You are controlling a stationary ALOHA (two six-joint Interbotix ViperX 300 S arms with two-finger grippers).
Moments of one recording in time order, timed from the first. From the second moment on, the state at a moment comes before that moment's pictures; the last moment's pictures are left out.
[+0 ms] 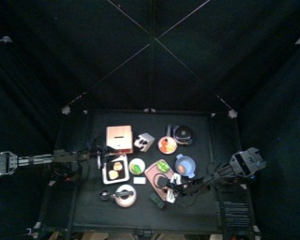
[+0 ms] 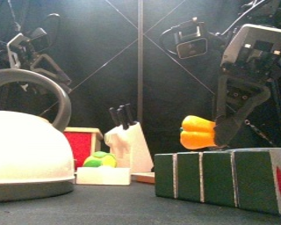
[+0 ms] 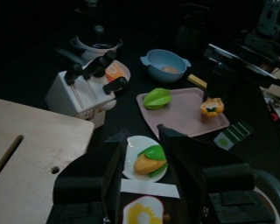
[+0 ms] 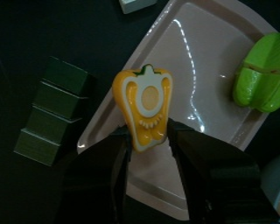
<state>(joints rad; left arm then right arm) 0.29 -0.79 1.24 0.49 -0.21 -0.66 0.36 0.02 0.63 -0.62 0.57 1.18</state>
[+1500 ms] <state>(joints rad) 0.29 -0.79 1.25 0.49 -0.21 -0.66 0.33 -0.38 0.99 -0.66 0.91 1.79</state>
